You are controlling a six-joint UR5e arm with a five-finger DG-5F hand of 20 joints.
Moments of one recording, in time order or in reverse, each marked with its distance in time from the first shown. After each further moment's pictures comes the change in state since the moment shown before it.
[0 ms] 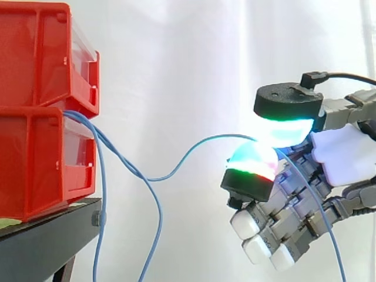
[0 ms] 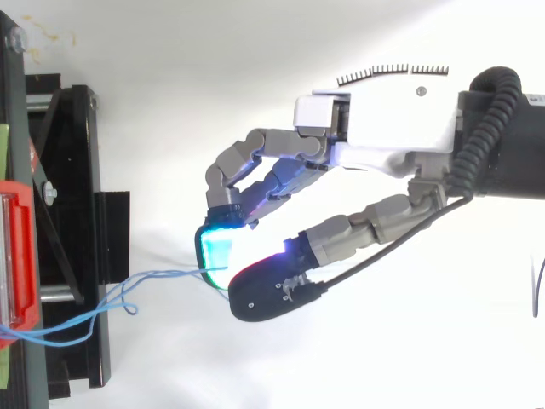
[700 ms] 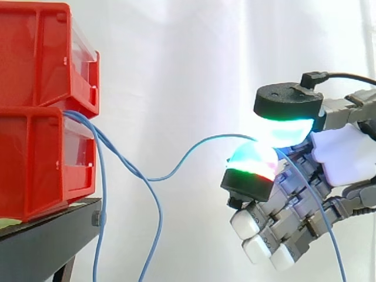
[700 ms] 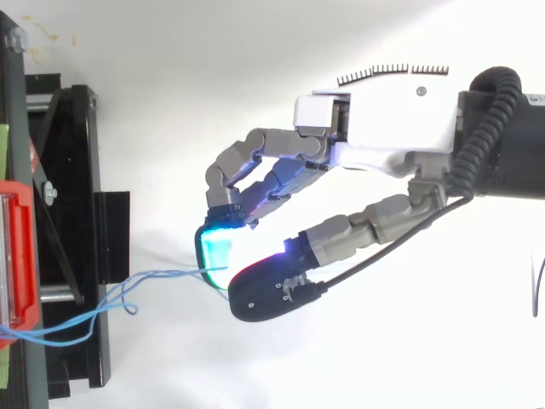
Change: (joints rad) arm 0.000 0.000 0.000 0.000 0.000 0.000
